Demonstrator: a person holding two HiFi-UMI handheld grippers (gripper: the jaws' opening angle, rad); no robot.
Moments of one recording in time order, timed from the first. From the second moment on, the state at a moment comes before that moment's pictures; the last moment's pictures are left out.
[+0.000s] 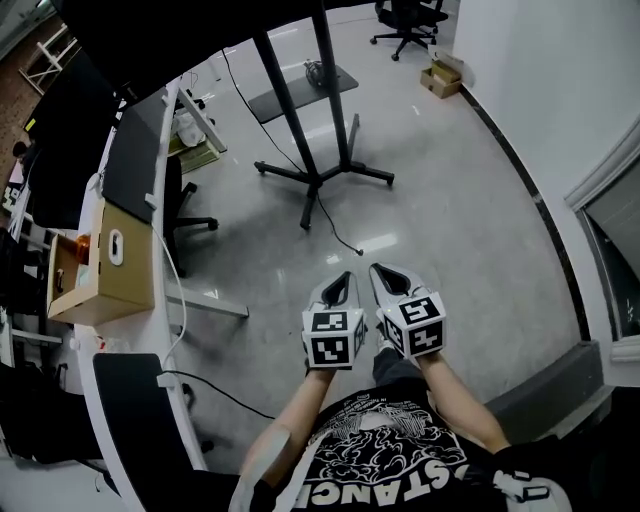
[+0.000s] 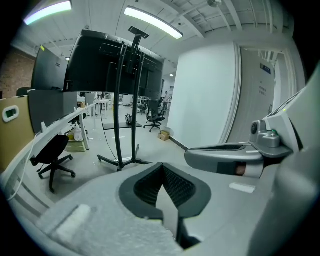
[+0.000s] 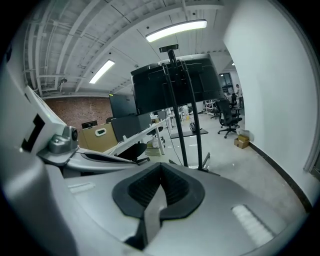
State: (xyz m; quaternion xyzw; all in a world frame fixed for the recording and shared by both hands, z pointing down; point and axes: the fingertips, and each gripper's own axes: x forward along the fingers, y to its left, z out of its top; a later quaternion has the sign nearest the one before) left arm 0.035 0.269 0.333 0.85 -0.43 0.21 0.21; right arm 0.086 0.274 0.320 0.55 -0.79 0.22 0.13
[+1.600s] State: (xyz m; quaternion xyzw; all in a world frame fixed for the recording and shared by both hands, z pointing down) left arm 0.033 0.021 0.573 0.80 -0.46 0.19 0.34; right arm 0.072 0.049 0.575 0.39 -0.82 0.25 0.33
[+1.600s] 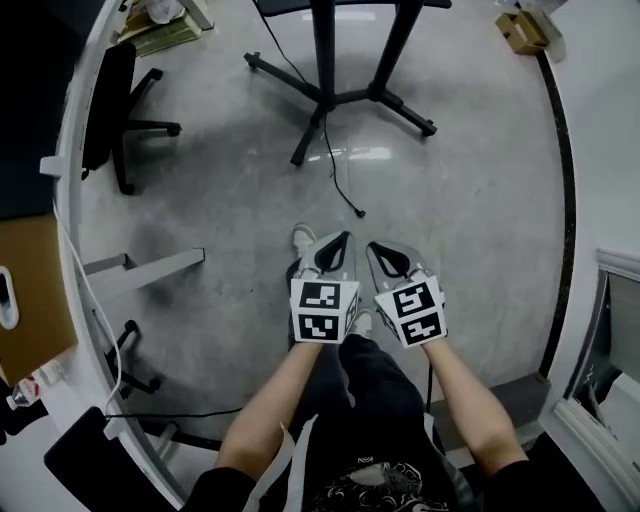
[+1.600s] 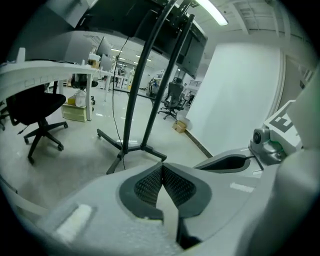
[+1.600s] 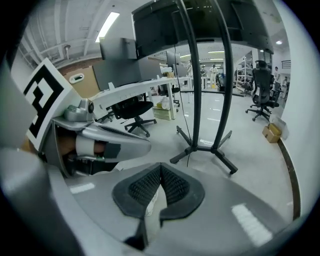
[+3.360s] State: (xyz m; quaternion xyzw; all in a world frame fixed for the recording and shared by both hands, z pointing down) left arm -0.017 -0.126 0.992 0.78 -0.36 0.36 0.38; right arm 0.097 -0.006 1.140 0.23 -0.71 0.27 0.61
